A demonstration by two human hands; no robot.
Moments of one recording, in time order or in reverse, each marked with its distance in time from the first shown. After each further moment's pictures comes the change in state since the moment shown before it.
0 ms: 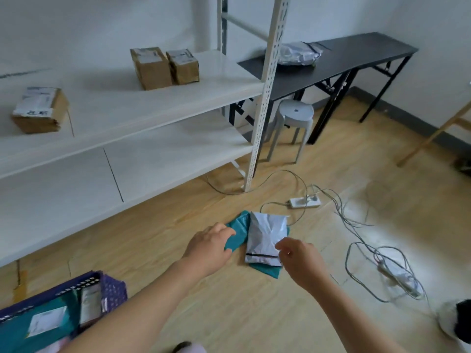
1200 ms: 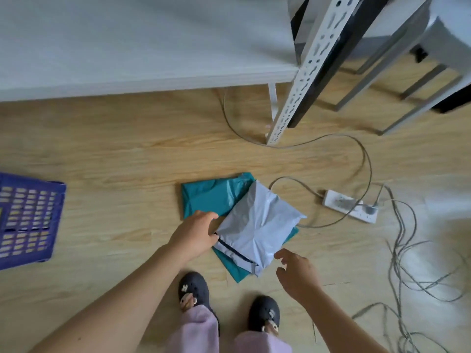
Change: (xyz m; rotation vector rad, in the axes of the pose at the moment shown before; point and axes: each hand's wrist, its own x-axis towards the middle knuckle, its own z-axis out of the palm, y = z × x) left_hand 0.420 -0.019 0.249 -0.421 -0.171 -0.694; right_hand 0.465 0.255 0.134 -0.293 -0.692 -0.061
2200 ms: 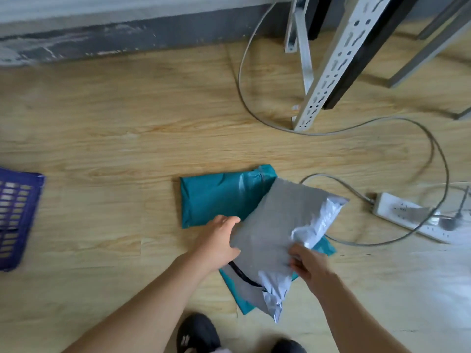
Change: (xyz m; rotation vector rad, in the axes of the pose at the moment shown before) left_hand 0.154 -0.053 0.138 -0.054 0.000 0.033; right_hand 0.235 0.040 0.115 1.273 0.005 0.430
